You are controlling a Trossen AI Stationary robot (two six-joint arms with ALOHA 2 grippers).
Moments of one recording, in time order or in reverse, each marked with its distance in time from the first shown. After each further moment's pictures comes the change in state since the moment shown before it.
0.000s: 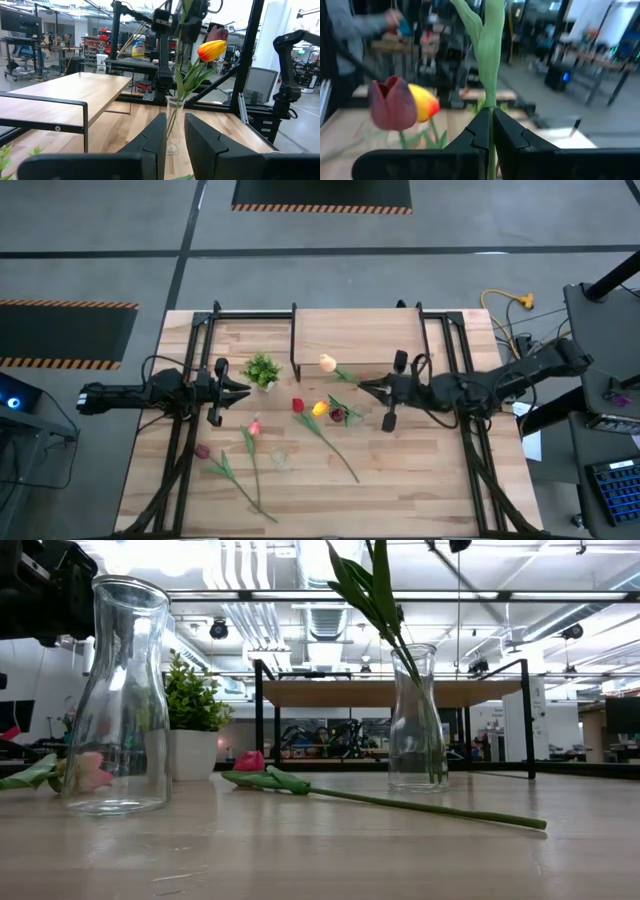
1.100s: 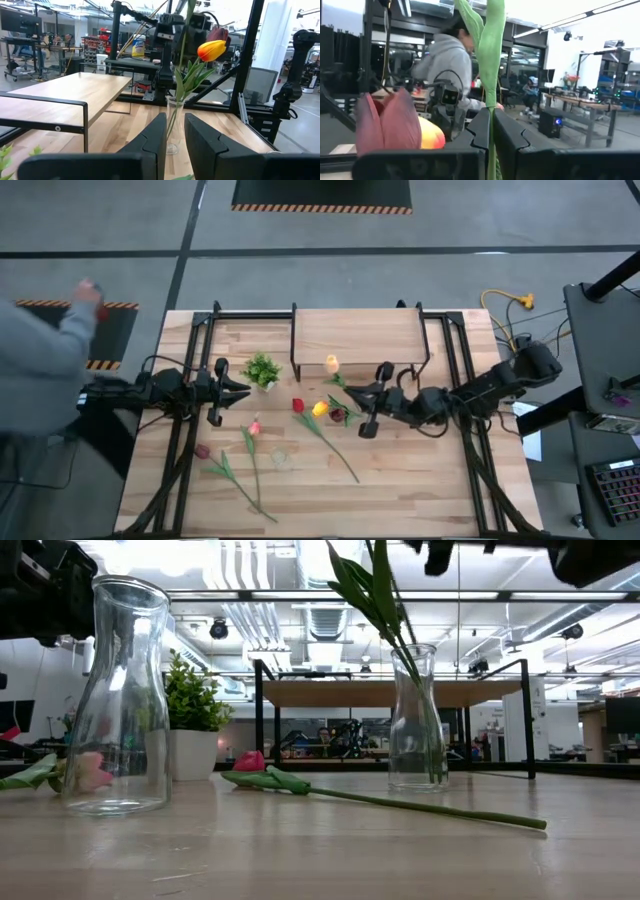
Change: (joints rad) left arm 0.000 0.000 0.000 0.000 0.000 0.000; right arm -0.003 0.375 -0.141 0.908 0.017 -0.163
